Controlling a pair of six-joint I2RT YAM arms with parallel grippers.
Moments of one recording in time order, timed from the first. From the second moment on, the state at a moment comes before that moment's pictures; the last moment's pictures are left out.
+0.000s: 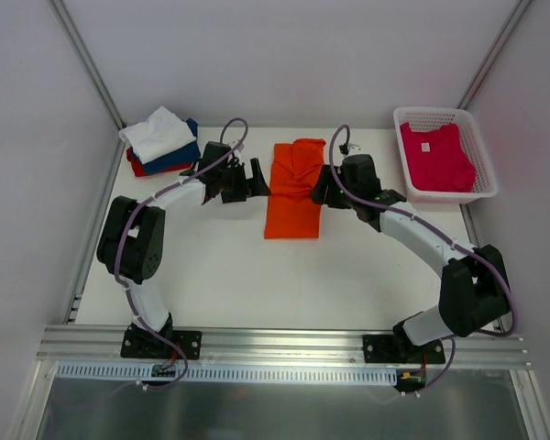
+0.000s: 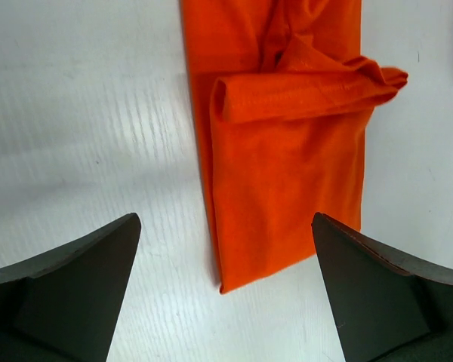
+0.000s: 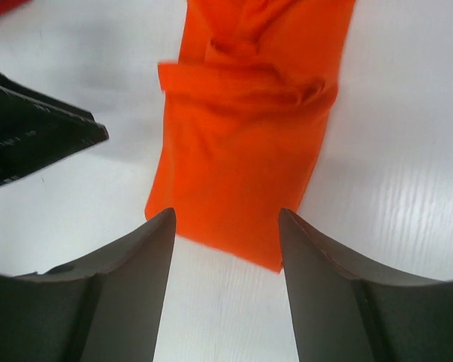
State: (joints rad) left arm -0.34 1.85 1.24 -0.17 0.35 -0.52; right arm 0.46 1.50 1.08 -0.21 -0.02 0.50
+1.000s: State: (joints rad) left arm -0.46 1.64 0.79 0.05 0.33 -0.64; right arm 0.59 1.31 0.65 -0.15 0.08 0.65
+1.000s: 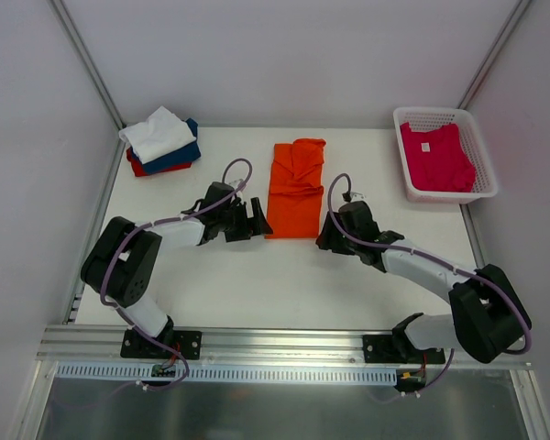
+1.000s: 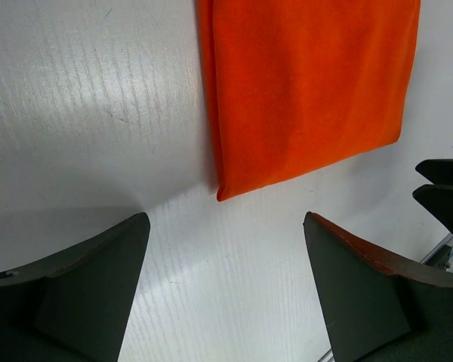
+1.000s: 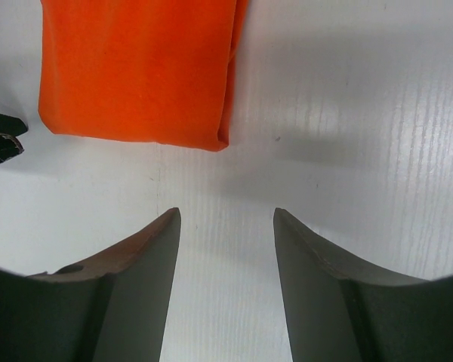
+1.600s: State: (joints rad) left arm -0.47 1.70 0.78 0.17 0.34 -0.68; right arm 0.59 1.45 0.64 -0.03 0.08 0.66
